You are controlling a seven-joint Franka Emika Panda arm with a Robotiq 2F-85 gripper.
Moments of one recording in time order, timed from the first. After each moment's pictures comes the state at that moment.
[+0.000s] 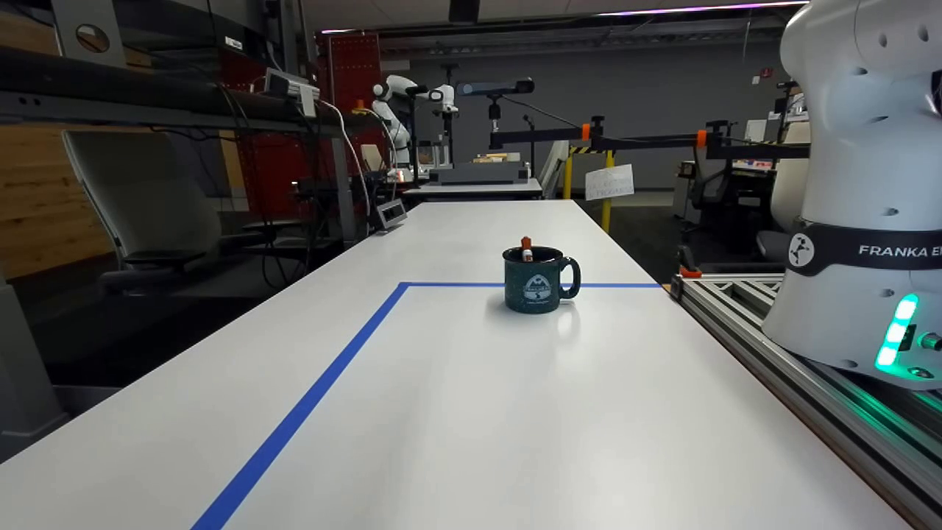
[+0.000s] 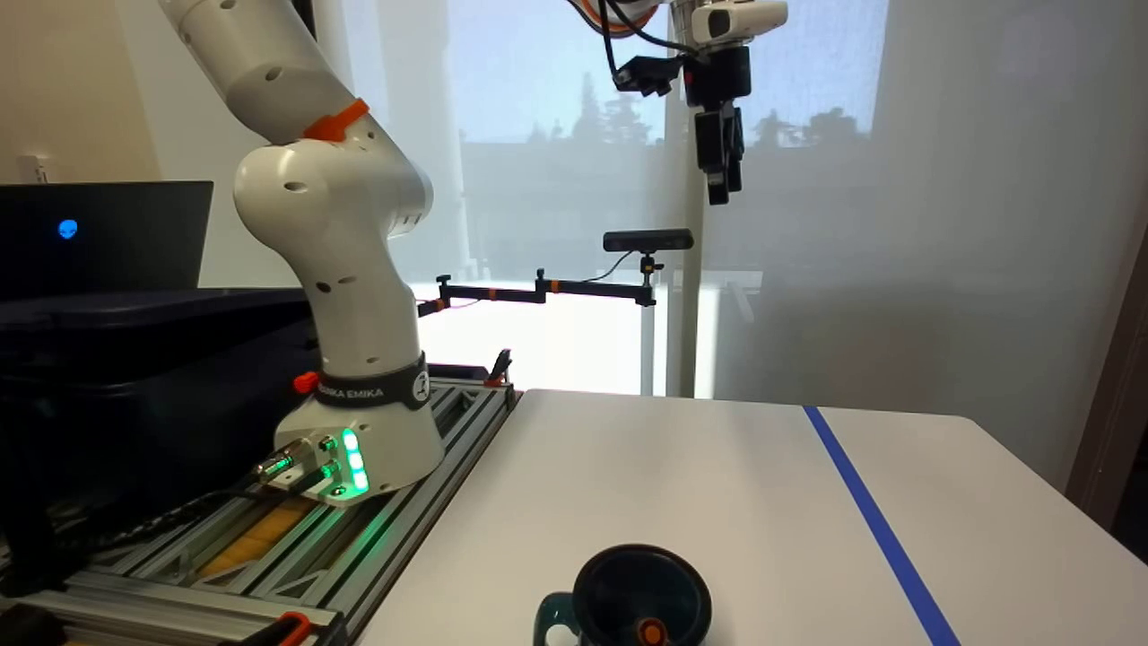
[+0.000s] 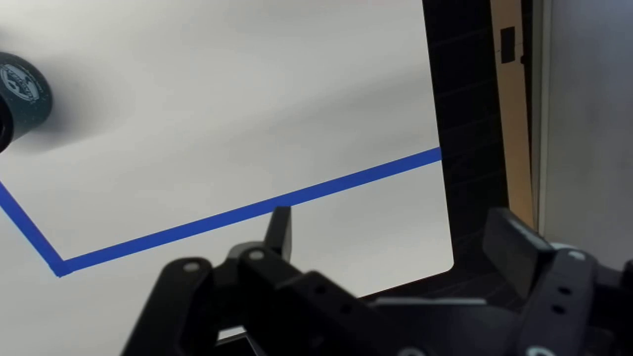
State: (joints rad) arm 0.06 -0.52 0.26 -2.47 0.17 2.15 0.49
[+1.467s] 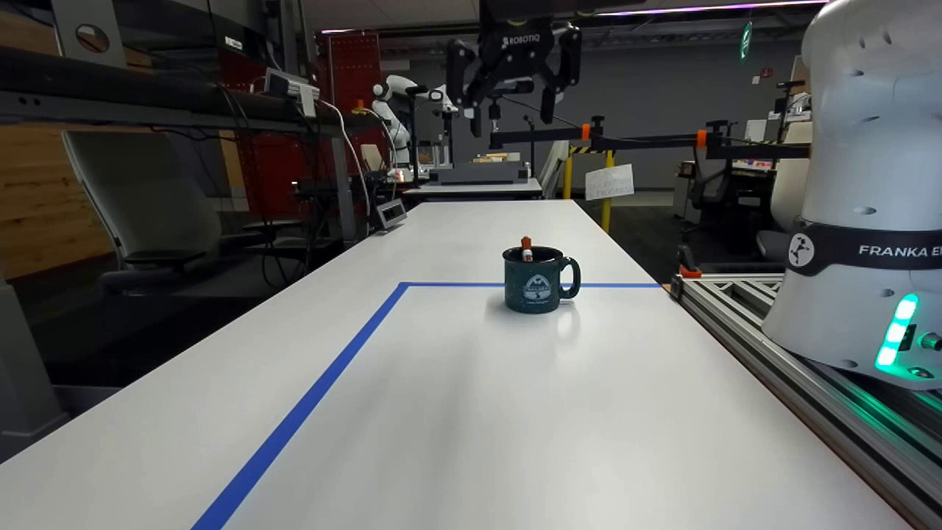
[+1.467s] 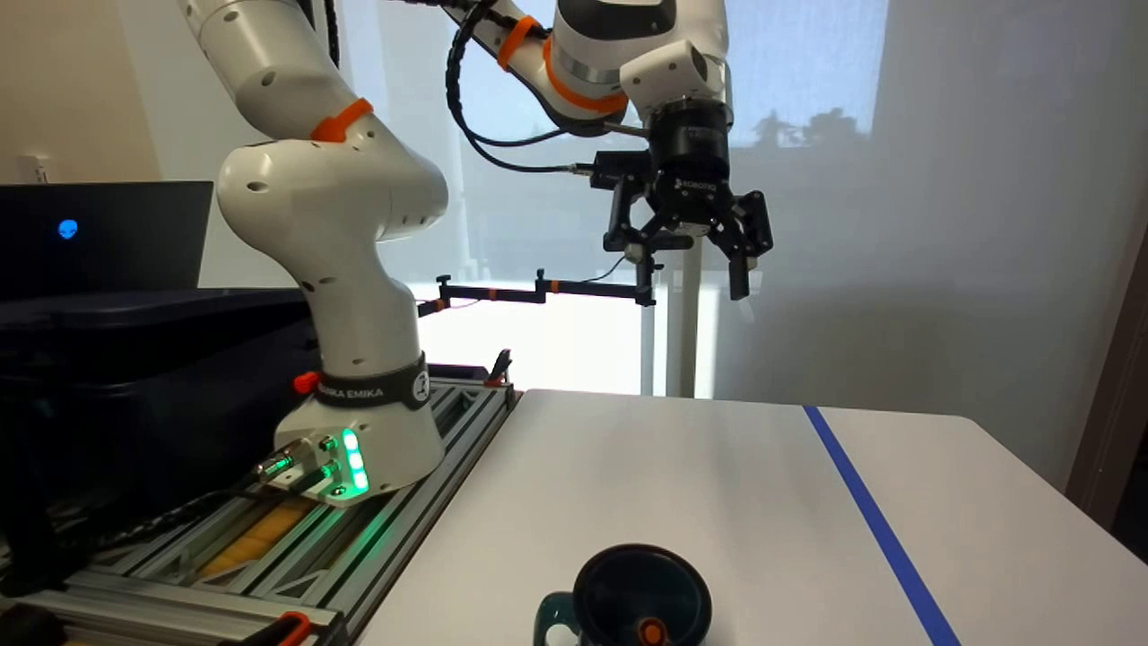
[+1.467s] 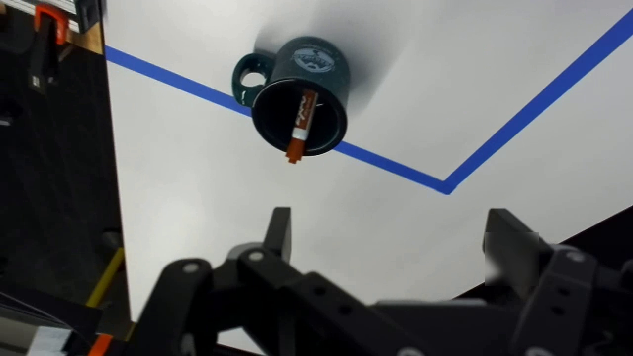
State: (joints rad) arm -0.21 -0.57 0.32 -2.72 -0.48 2.16 1.51
